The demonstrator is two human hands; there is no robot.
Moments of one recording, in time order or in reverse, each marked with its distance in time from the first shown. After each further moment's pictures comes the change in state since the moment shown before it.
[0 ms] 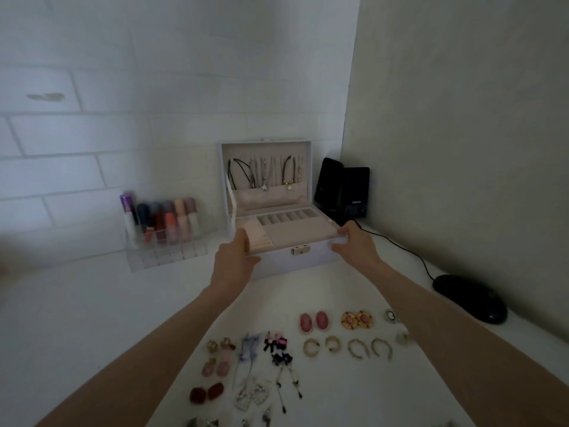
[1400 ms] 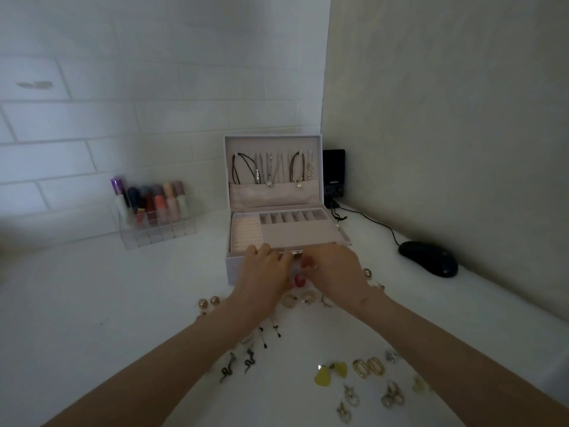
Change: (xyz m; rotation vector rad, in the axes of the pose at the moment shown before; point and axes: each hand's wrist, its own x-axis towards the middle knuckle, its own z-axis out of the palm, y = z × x) left_hand -0.104 0.052 0.016 0.783 -0.094 0.658; right_hand -0.142 -0.024 -0.009 -0.493 0.044 -0.416
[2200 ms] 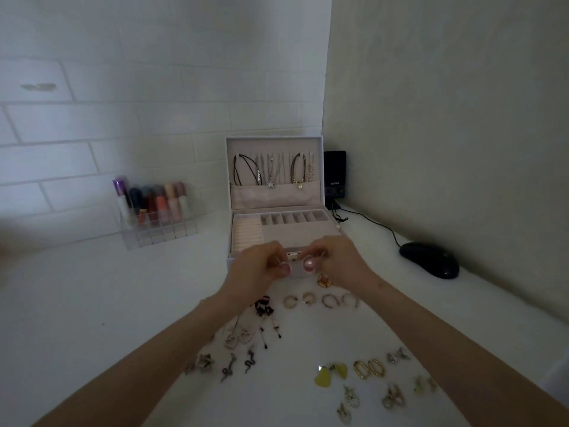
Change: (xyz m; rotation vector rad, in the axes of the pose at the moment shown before) left_hand -0.001 -0.021 0.001 -0.867 0.022 -0.232; right_hand 0.010 0.007 -0.016 0.597 -0.162 0.199
